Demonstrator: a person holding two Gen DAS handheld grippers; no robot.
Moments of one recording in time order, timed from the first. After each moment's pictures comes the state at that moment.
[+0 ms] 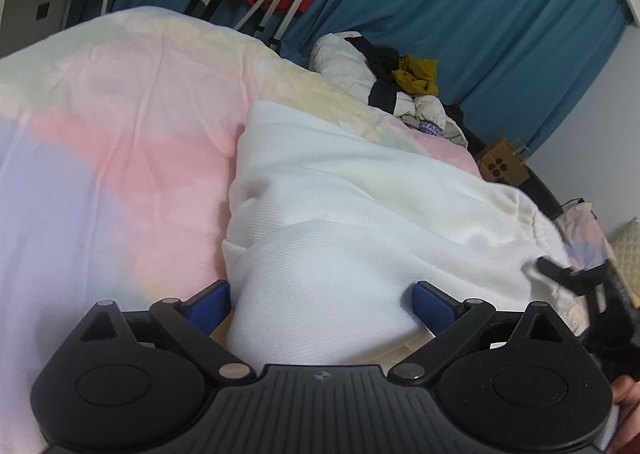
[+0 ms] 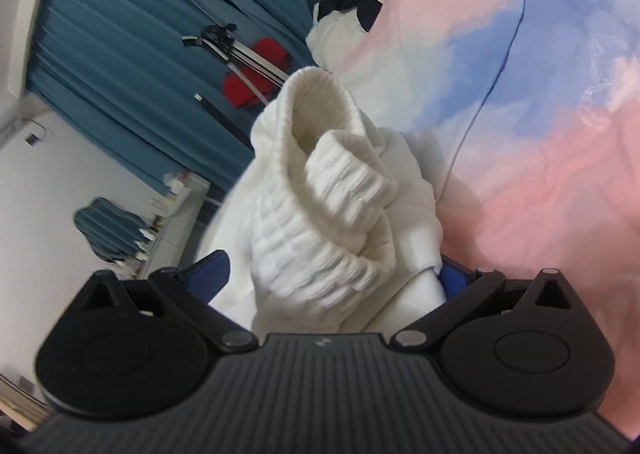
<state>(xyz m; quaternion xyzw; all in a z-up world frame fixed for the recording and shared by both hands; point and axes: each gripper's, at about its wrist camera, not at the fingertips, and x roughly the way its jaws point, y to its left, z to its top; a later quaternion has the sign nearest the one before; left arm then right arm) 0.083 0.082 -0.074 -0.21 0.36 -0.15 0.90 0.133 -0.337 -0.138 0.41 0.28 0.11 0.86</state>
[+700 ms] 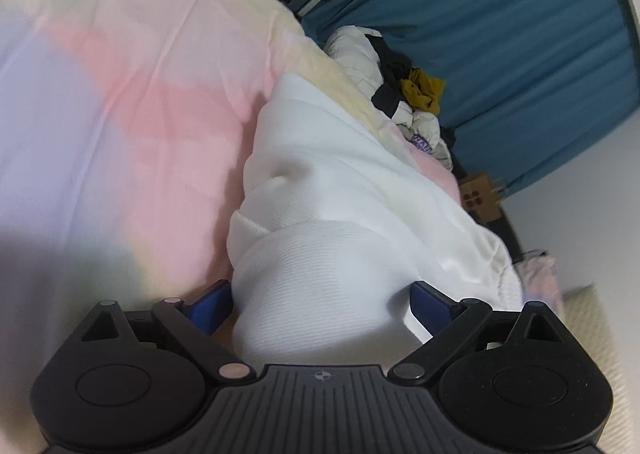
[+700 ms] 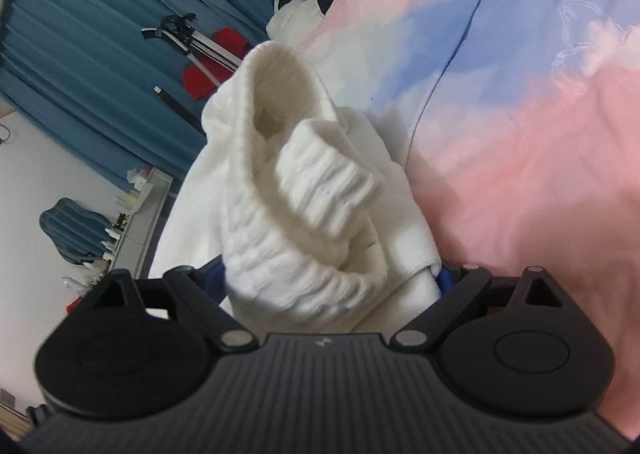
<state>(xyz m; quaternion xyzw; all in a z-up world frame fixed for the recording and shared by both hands) 0.105 0.111 -0.101 -0.35 0.38 -0.17 0.84 0.137 -0.335 -0.165 0.42 0.30 0.07 0.85</state>
